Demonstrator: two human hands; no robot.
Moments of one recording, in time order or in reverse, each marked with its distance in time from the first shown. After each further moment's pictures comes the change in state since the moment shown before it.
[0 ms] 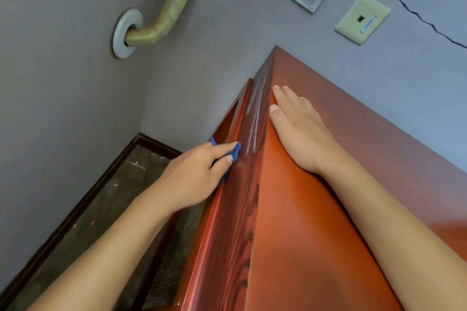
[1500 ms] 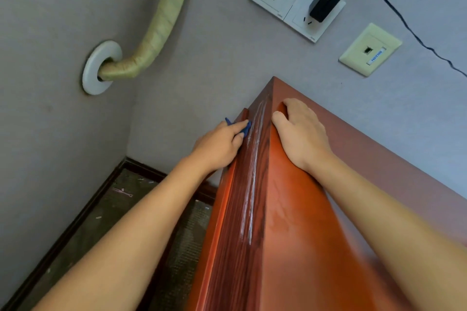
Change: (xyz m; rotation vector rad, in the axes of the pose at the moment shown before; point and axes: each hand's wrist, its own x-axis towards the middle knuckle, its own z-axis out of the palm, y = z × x) left_hand 0.211 -0.019 0.002 0.101 0.021 0.009; right_hand 0.131 0.031 -0.007 0.015 0.230 0.068
